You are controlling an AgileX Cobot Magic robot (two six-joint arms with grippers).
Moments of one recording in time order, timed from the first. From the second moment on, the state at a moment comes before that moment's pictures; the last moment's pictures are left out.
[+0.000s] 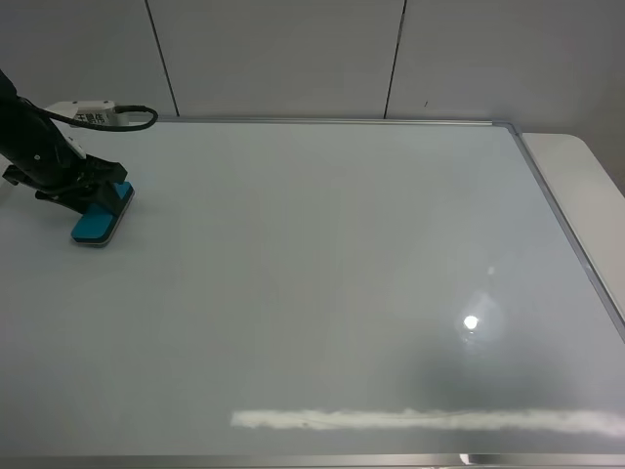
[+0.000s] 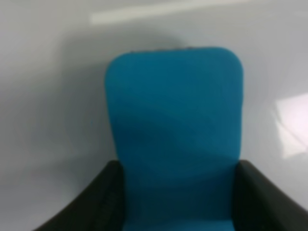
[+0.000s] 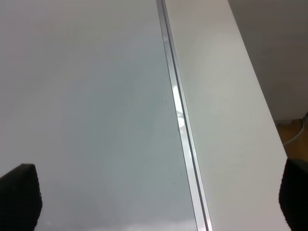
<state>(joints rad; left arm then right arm) 0.10 1.90 -1.12 -0.31 0.61 0.39 0.01 0.00 -0.50 -0.09 1.06 0.01</state>
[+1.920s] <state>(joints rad) 0.09 0.97 -0.84 -0.40 0.67 0.33 0.01 0.00 -0.50 -0.09 1.06 0.01</state>
